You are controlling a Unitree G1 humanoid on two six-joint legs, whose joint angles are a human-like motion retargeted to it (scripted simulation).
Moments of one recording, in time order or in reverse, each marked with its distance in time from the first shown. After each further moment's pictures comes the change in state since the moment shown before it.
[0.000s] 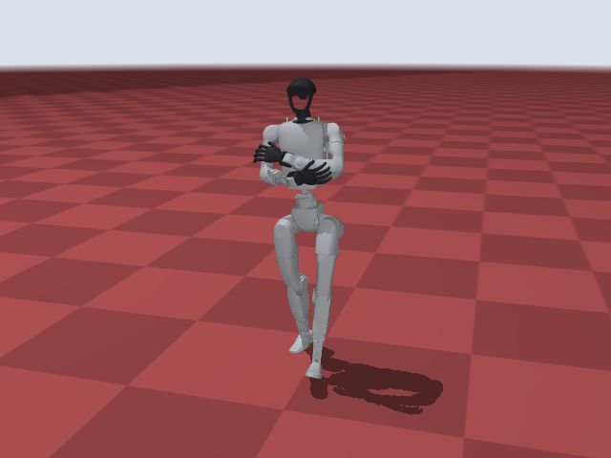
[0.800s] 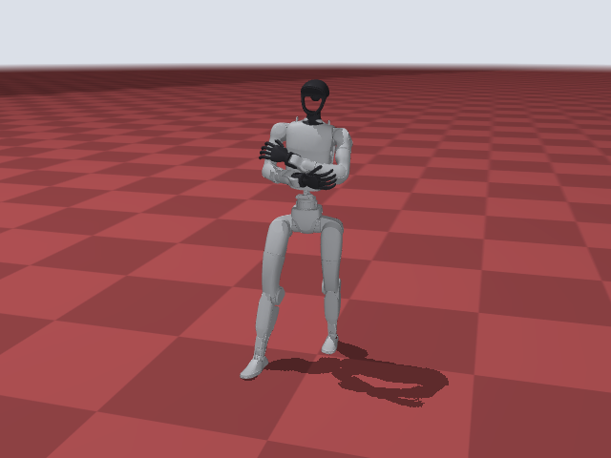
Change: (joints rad) left arm 0.005 -0.023 -0.029 0.015 -0.043 0.016 0.031; right arm 0.001 -0.021 -0.017 -0.016 0.019 0.056 -0.007; waist -0.251 -0.025 0.006; left_leg 0.484 -0.032 -0.415 0.132 -0.298 0.022; right_leg -0.410 -0.100 -0.144 -0.103 0.411 0.018
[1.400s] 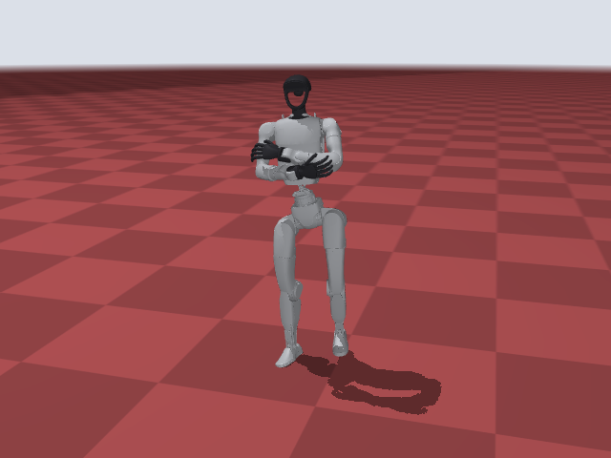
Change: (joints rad) left arm 0.027 0.004 0.021 0.014 0.084 0.012 -0.049; right arm 0.014 0.007 0.025 0.009 0.028 0.030 0.052; waist 0.137 -0.073 -0.137; left_leg -0.394 -0.058 0.269 0.498 0.085 0.138; right_leg 0.207 -0.079 0.023 0.069 -0.248 0.062
